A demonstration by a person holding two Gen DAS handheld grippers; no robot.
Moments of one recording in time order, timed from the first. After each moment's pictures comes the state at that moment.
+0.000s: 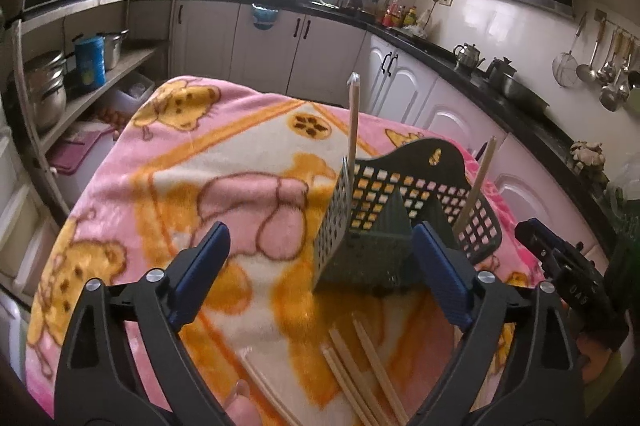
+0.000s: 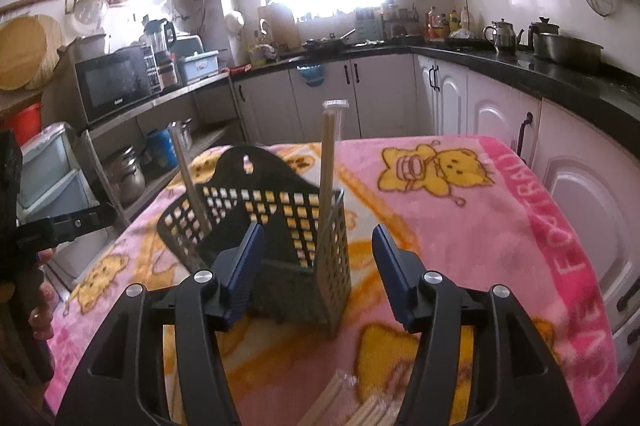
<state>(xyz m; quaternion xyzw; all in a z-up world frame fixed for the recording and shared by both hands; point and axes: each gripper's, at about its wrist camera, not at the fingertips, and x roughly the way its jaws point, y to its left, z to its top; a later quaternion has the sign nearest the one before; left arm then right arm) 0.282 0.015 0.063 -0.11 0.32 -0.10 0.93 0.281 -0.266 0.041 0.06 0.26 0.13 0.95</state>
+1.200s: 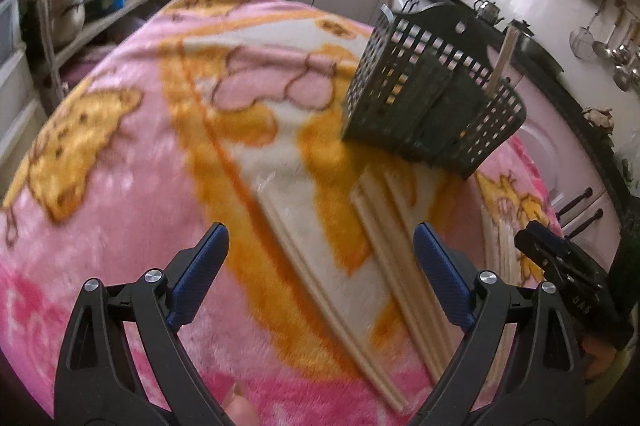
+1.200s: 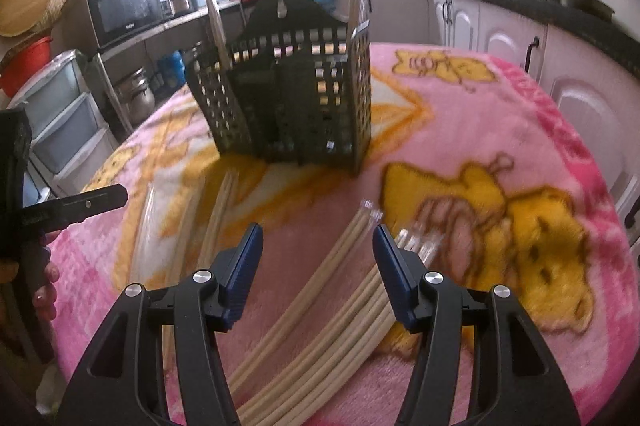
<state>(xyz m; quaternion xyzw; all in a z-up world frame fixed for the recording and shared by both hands) 0.212 0.026 -0.024 -0.13 0.42 -0.09 0.89 0.209 -0.249 -0.030 0.02 0.38 0.15 0.91</state>
